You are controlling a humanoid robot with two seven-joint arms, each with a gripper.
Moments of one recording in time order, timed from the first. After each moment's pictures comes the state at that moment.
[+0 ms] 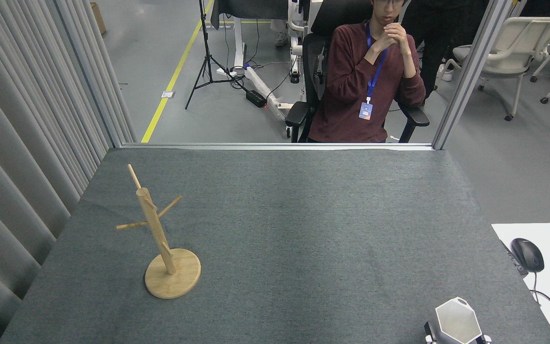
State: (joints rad) left arm 0.42 0.08 0.46 -1.59 -1.41 -0.63 0.51; right arm 0.21 -0.03 -0.30 -1.33 1.55 -0.32 -0.41
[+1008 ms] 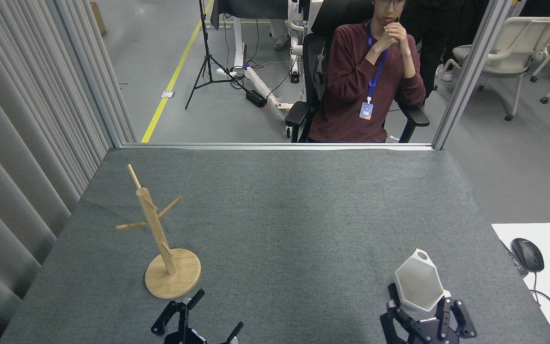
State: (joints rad) left arm 0.18 -0.05 0.01 -1.58 -1.89 -0.61 0.51; right arm 0.24 0.06 -0.13 -1.68 1.58 -0.31 -0.44
